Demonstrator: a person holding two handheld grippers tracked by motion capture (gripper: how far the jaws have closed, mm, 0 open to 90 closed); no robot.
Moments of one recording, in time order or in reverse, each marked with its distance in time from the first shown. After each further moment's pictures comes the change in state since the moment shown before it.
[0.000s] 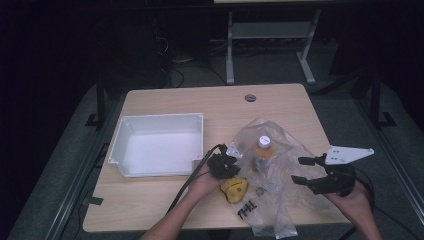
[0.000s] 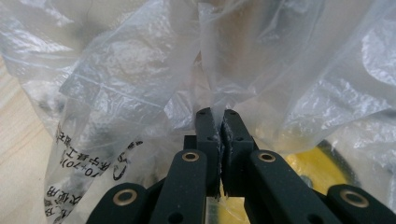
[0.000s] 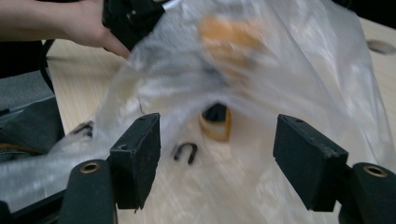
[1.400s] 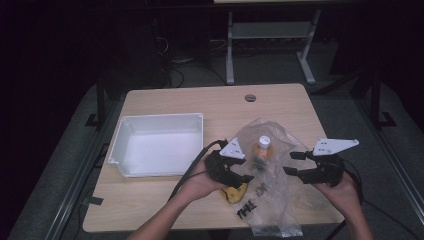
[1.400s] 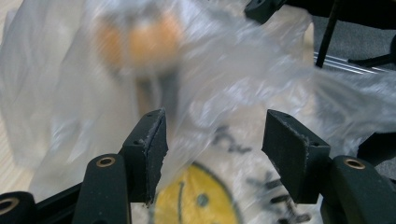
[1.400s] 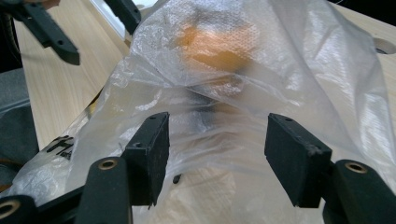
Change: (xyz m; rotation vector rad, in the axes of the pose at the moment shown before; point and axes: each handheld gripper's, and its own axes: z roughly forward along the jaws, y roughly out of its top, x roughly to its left) left arm -0.044 0.037 -0.075 -0.176 -0.112 0.119; right arm -0.011 0.009 0.020 0.033 -0.031 0.021
